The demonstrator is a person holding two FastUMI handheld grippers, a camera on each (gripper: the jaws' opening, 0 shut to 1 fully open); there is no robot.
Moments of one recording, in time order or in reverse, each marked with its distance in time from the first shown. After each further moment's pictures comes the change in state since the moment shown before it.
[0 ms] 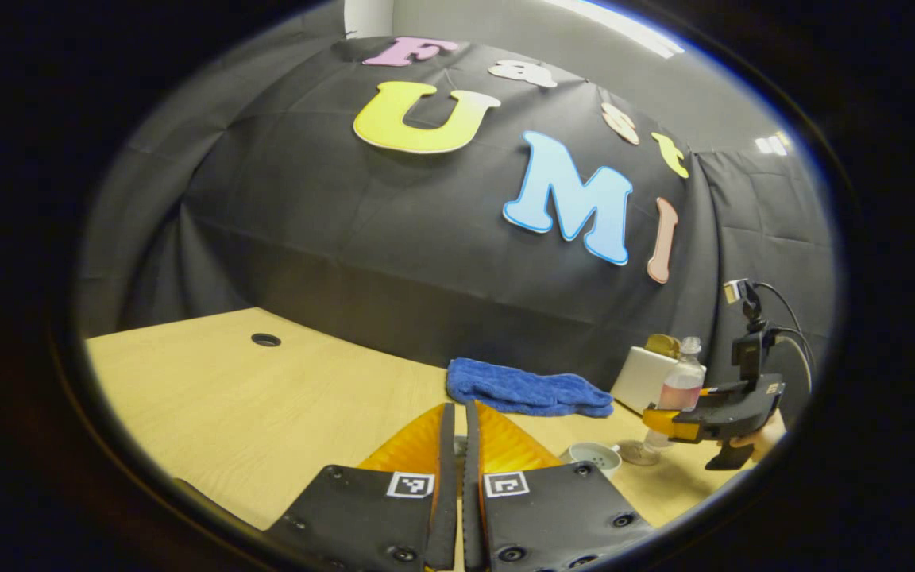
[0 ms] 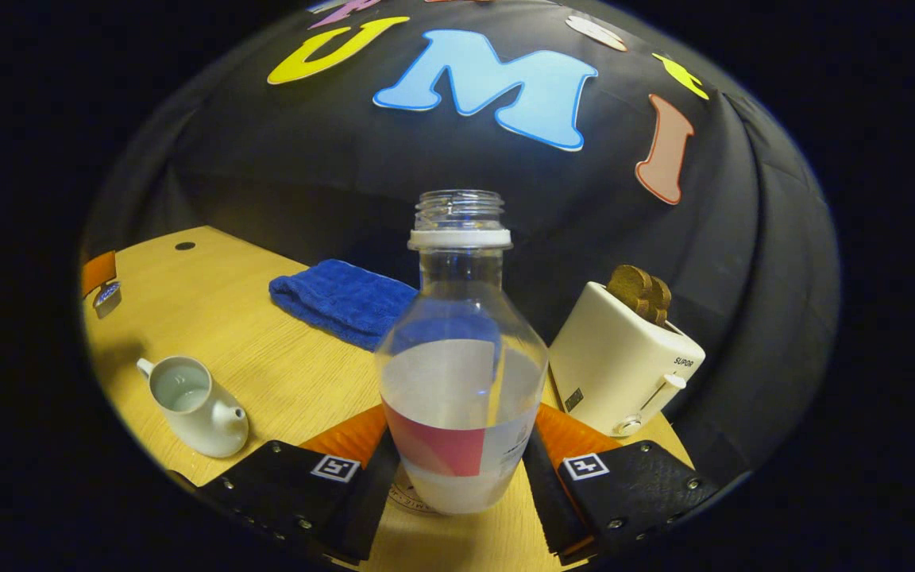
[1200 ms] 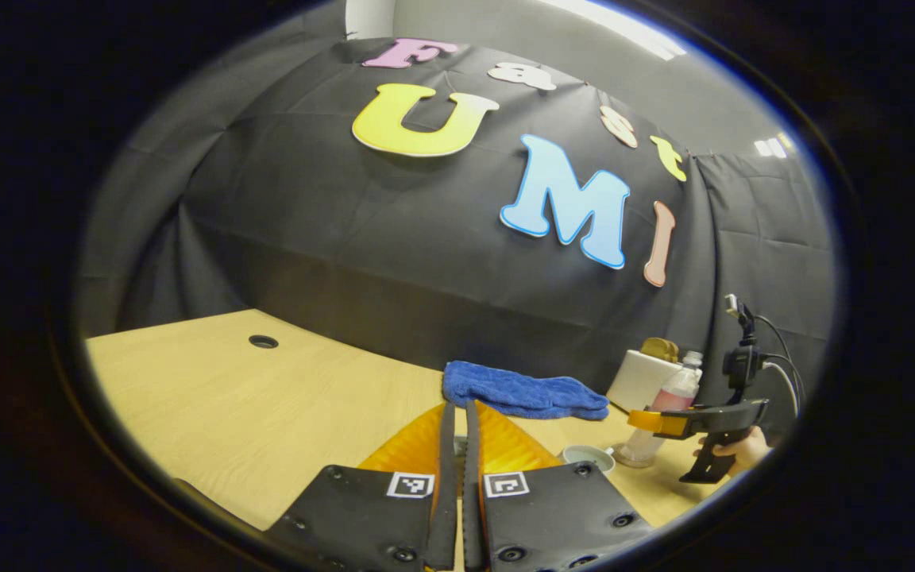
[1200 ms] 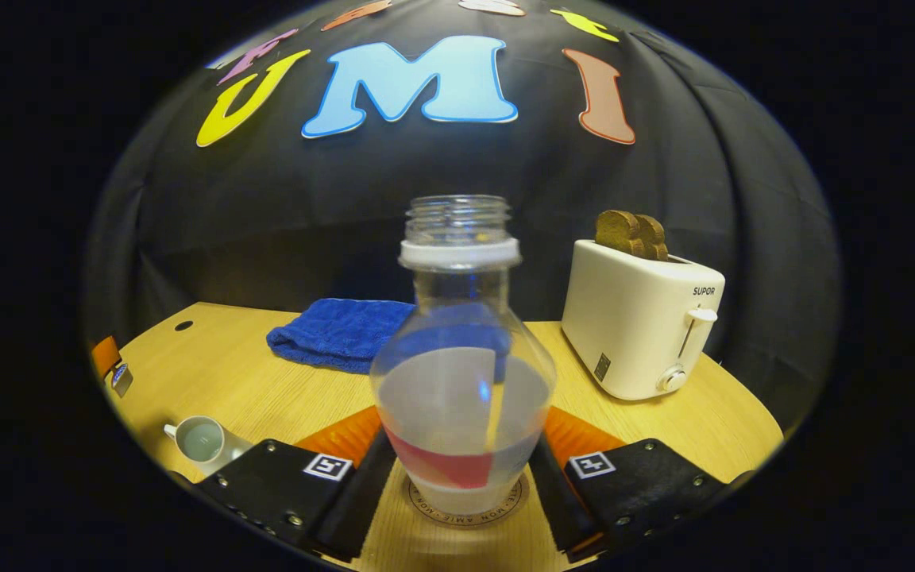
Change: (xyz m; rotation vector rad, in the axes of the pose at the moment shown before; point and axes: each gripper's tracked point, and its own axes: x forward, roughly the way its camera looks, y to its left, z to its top) left arm -0.002 -0.003 0.004 -0.006 -0.006 -0.011; right arm 0.017 0.003 -0.014 0.281 0.011 0.038
